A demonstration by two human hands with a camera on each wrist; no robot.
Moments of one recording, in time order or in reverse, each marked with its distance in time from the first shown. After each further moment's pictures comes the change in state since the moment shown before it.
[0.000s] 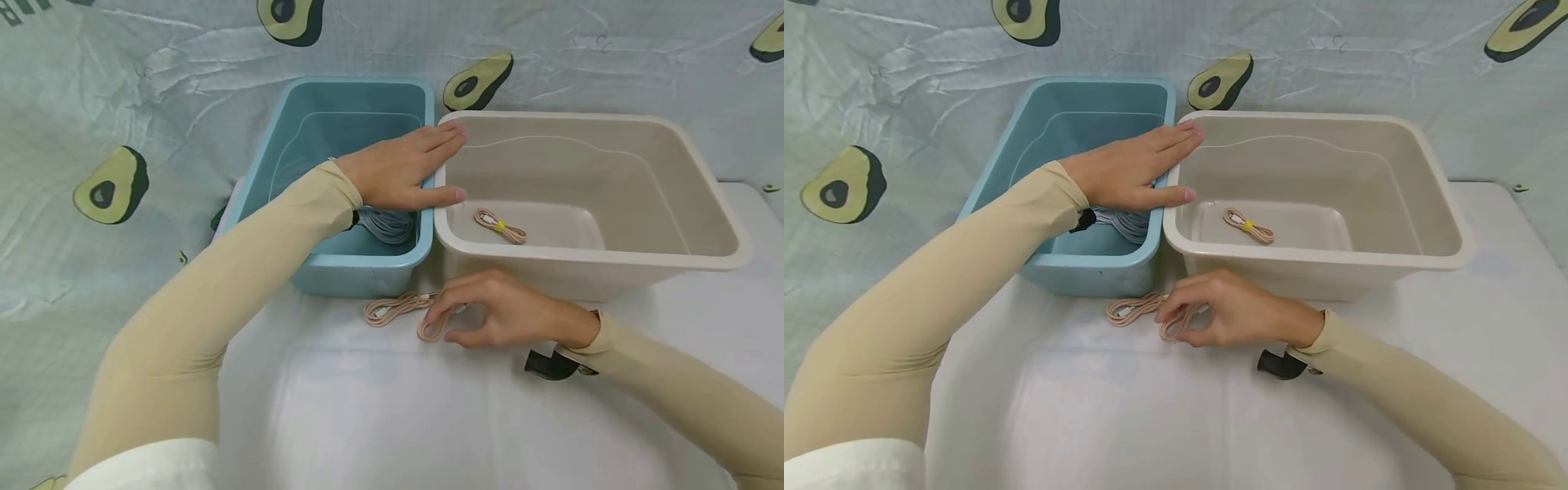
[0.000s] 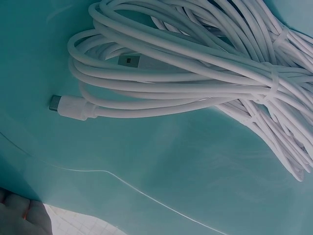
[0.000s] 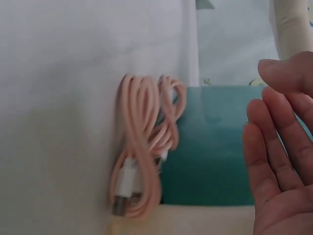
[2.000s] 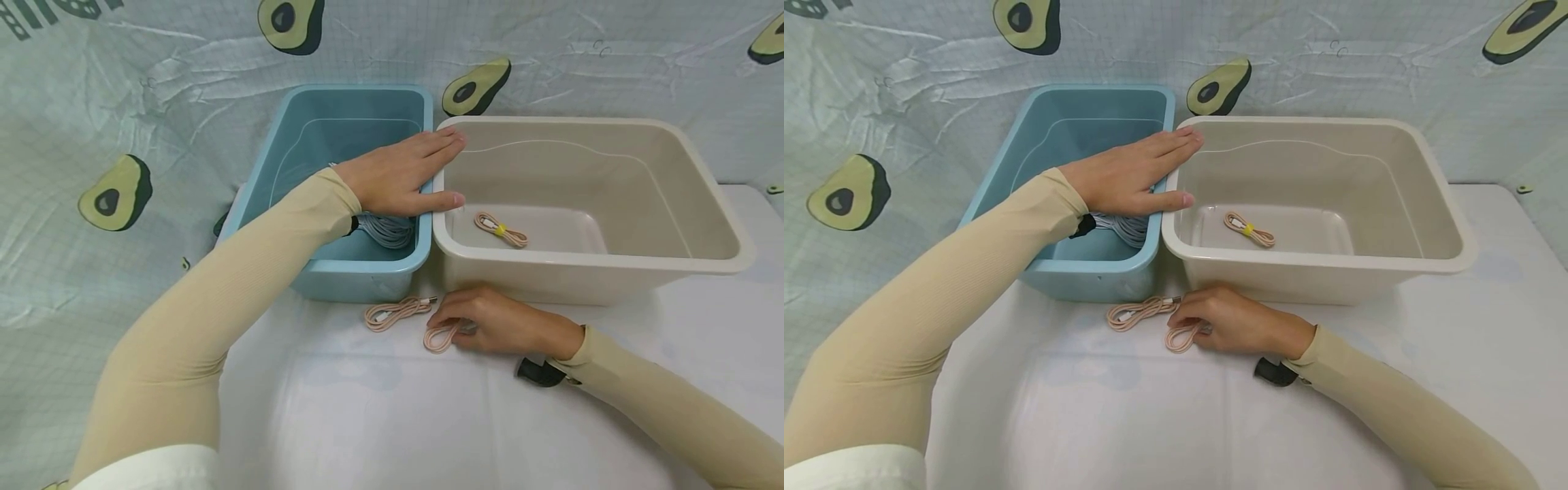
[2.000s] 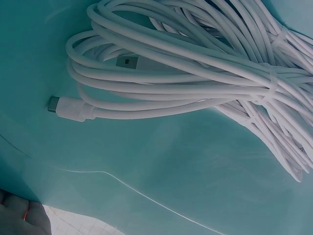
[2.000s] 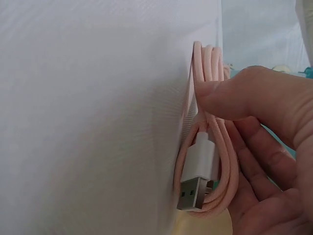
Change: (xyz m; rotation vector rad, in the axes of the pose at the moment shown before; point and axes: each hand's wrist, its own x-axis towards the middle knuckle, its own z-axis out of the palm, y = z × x) left_hand 0.000 0.002 0.000 -0.007 0.002 -0.002; right_hand -0.013 0.031 0.024 -0.265 -0.075 0.139
